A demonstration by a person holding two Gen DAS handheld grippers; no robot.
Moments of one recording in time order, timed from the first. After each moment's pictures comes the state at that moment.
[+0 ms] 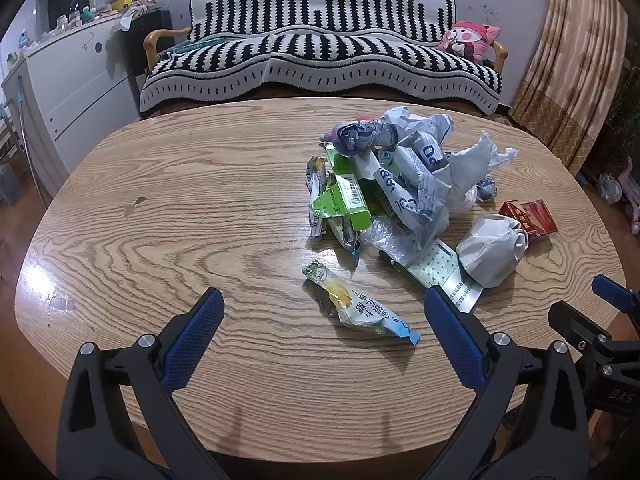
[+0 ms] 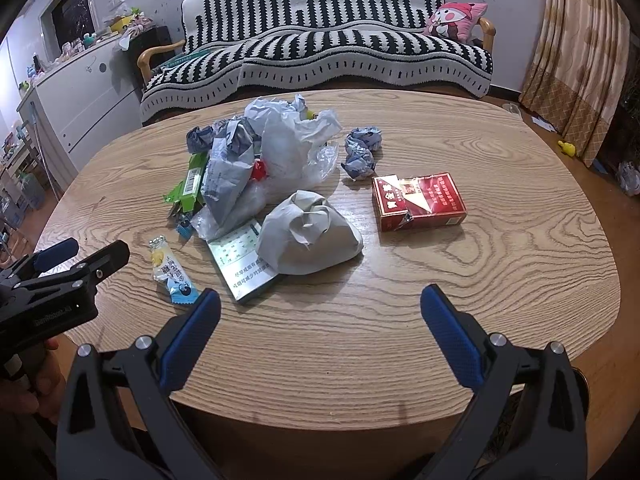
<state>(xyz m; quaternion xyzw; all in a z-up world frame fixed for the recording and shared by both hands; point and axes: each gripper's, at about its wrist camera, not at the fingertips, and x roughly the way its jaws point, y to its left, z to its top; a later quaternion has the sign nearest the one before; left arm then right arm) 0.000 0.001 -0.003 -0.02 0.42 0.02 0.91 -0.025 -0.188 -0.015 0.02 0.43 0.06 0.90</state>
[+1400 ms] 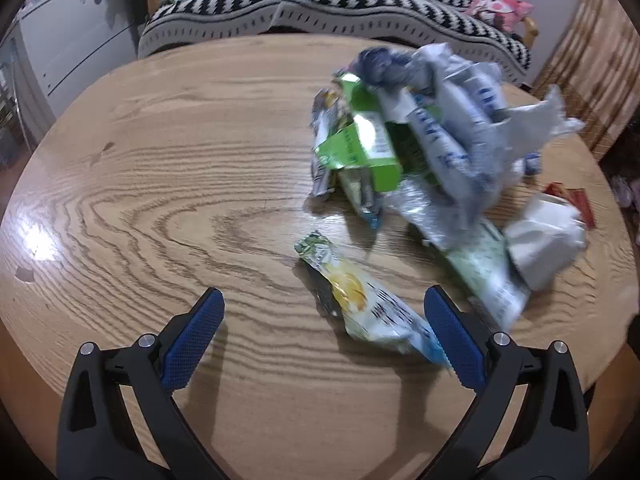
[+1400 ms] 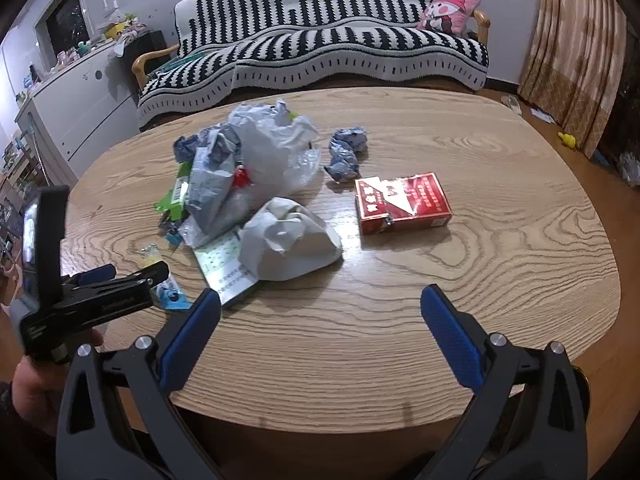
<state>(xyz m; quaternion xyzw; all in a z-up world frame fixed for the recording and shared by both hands) 0.050 0.002 -0.068 -0.05 0.50 0.04 0.86 -0.016 -0.211 -0.013 0.04 0.44 0.05 0.89</state>
